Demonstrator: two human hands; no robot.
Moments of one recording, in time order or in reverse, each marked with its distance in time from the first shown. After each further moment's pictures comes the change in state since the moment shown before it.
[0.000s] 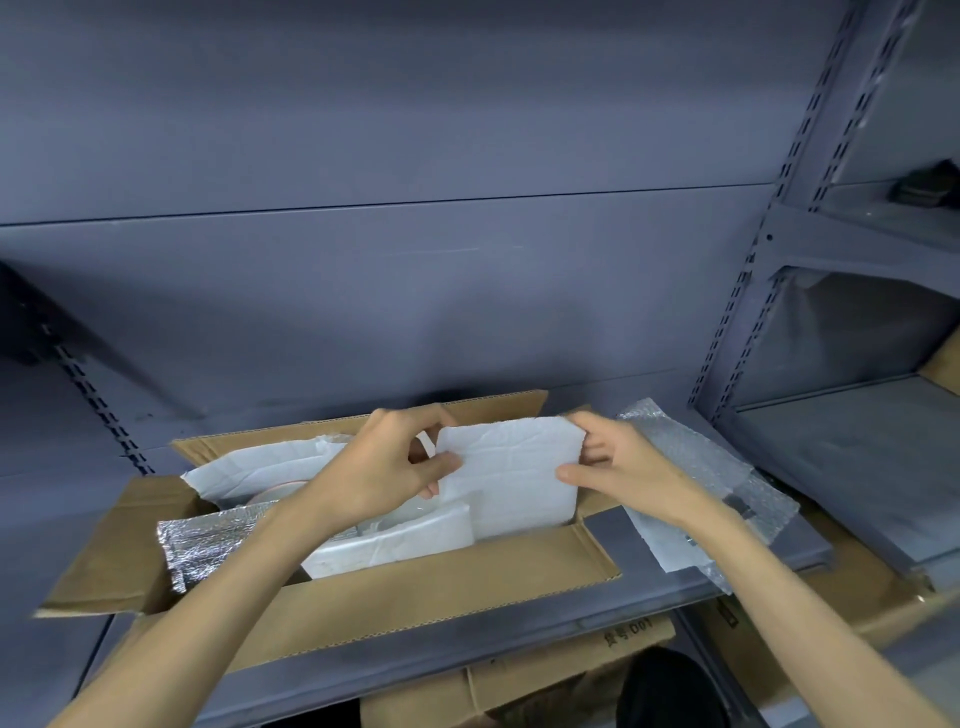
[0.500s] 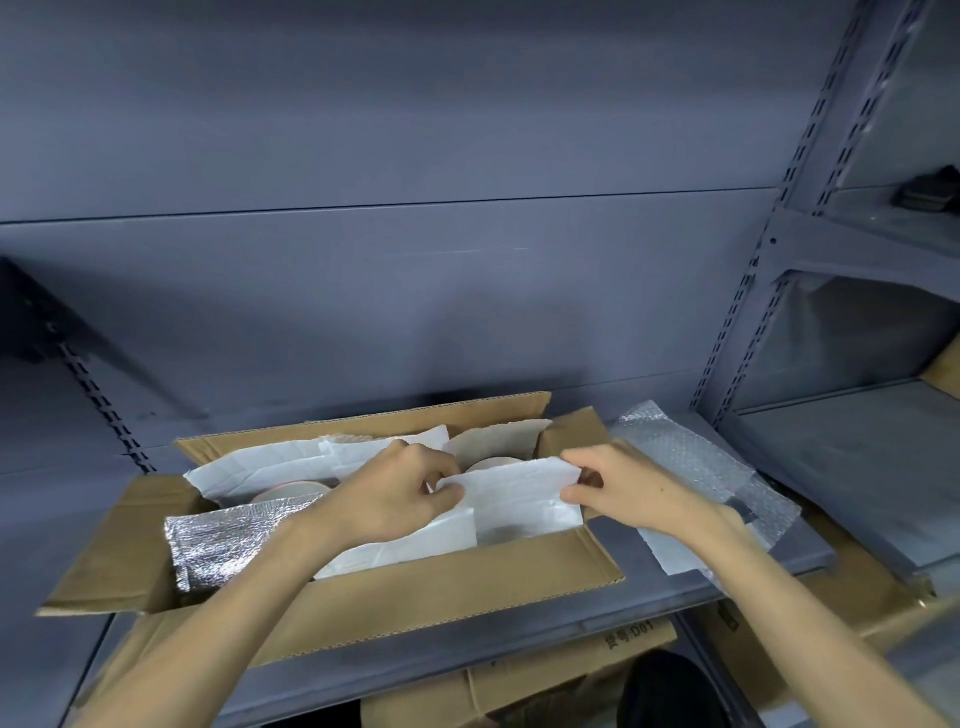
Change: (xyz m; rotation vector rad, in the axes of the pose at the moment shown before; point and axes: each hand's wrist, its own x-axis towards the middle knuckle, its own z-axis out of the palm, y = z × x) left_hand -0.007 -0.011 0.014 0.232 -0.209 -0.042; right_hand 0.008 0.019 0.005 -0.473 -0.083 0.010
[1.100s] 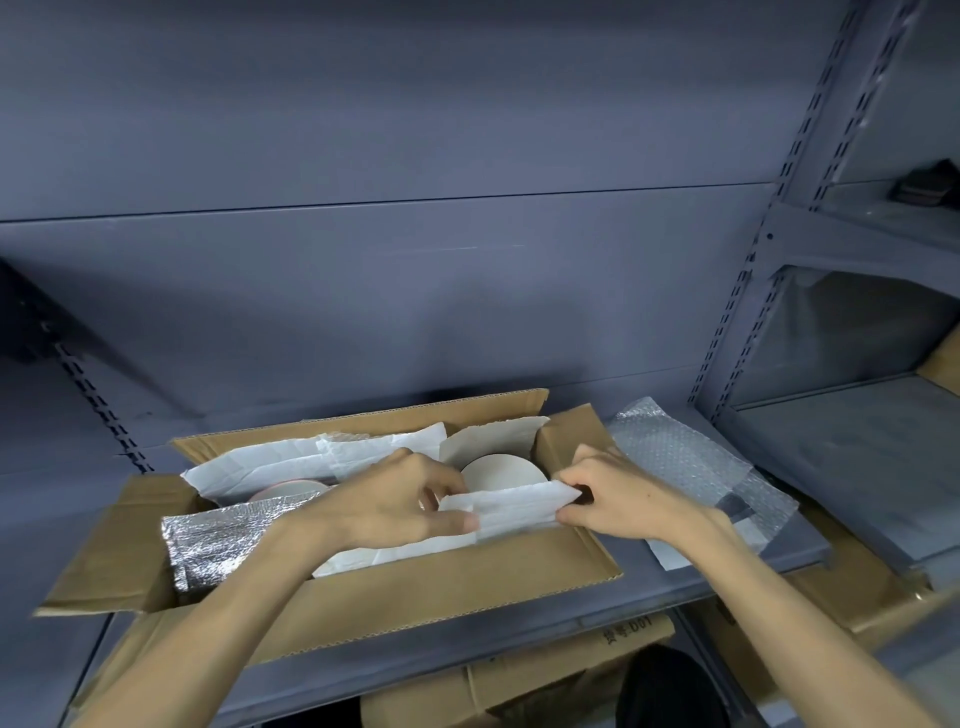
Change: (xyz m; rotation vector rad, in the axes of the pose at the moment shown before) left_hand -0.006 0.003 -0.003 -0.087 -0.196 -0.016; right_hand -0.006 -0.008 0.006 -0.266 -0.124 0.028
